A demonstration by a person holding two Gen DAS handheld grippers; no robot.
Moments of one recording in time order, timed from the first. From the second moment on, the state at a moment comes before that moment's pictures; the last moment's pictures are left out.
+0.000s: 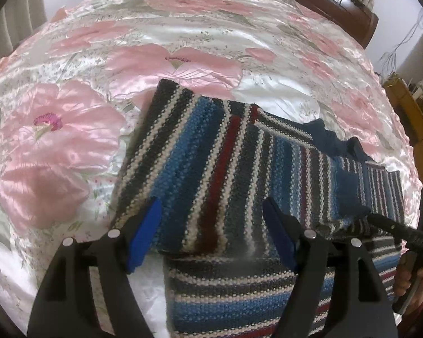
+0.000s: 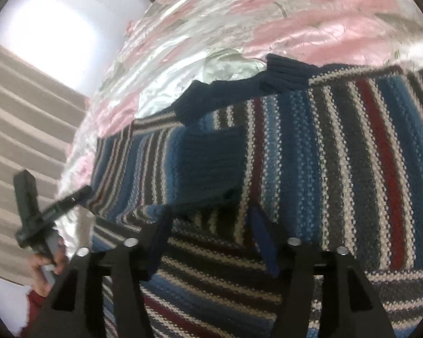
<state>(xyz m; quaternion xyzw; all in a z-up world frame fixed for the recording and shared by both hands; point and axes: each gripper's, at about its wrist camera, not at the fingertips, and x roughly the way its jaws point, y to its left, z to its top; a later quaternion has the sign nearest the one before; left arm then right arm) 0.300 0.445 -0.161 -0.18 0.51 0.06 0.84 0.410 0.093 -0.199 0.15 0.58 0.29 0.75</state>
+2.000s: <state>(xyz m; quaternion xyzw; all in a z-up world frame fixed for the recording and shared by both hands) 0.335 0.365 -0.188 -0.14 0.54 0.01 0.83 0.418 0.079 -0.172 -0.01 0.55 0.20 0.81</state>
